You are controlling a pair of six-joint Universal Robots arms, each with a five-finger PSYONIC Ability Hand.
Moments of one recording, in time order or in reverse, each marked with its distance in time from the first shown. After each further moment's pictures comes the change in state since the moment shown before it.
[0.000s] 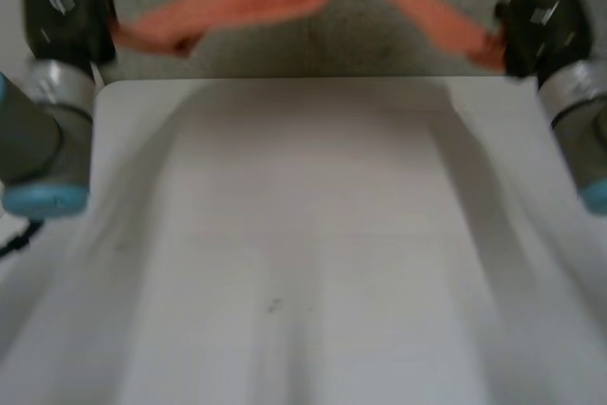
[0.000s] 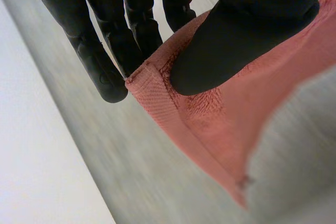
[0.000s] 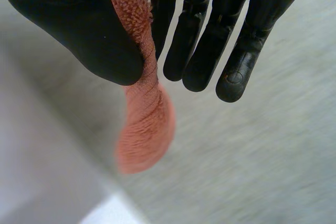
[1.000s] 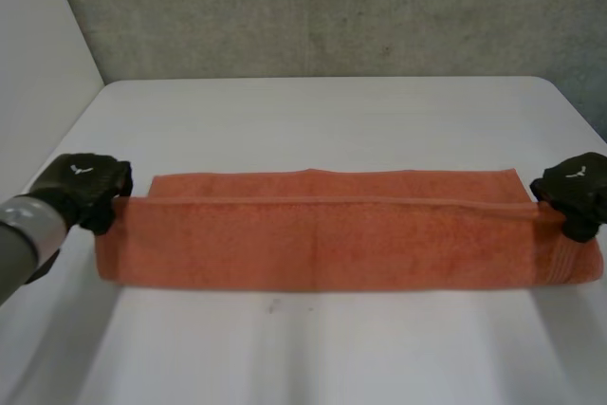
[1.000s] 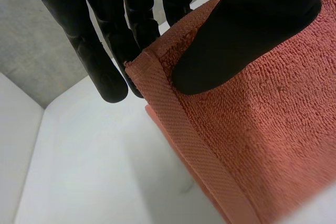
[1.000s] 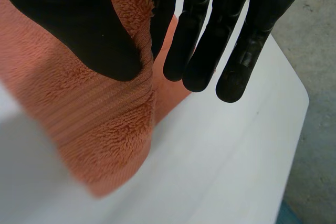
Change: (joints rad) left arm 0.180 0.260 -0.381 -0.599 0.270 0.195; right arm -0.252 -0.163 0.258 0.684 -0.097 -0.443; left_hand 0.000 0.000 0.000 0.000 0.000; right_hand 0.000 0.000 0.000 0.000 0.000
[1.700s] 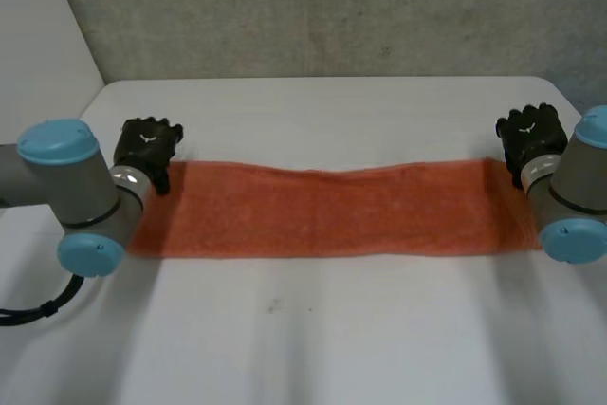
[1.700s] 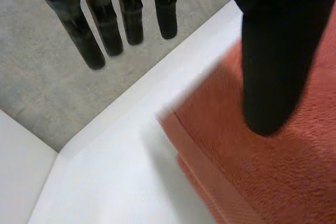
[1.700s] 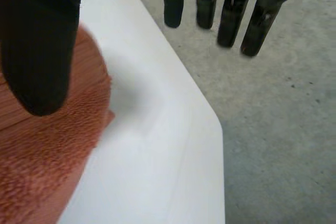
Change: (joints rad) left arm -0.178 -0.615 0.494 0.338 -0.186 0.007; right arm 0.196 0.512 -0.359 -0.606 0.290 0.187; left_hand -0.817 -0.814 -0.803 -0.816 -0.806; right_hand -0.737 -0.884 -0.890 -0.890 -0.853
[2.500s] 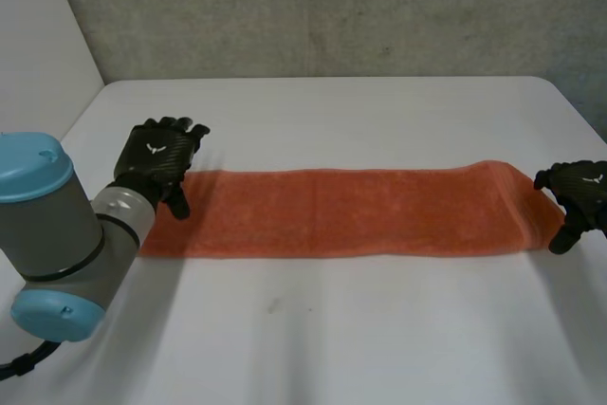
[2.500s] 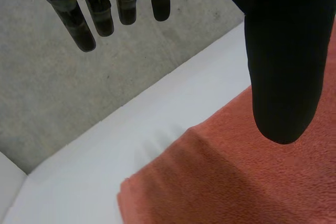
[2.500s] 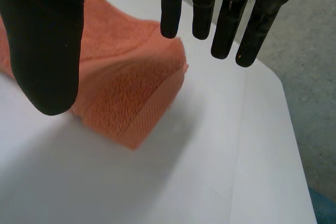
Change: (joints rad) left arm -0.105 0.392 -0.385 0.000 0.001 -0.145; right arm -0.299 -0.446 0.557 0.168 -0.375 0.148; left_hand -0.196 -0.239 -0.242 -0.233 -0.205; right_hand 0.101 0.088 0.100 0.094 0.078
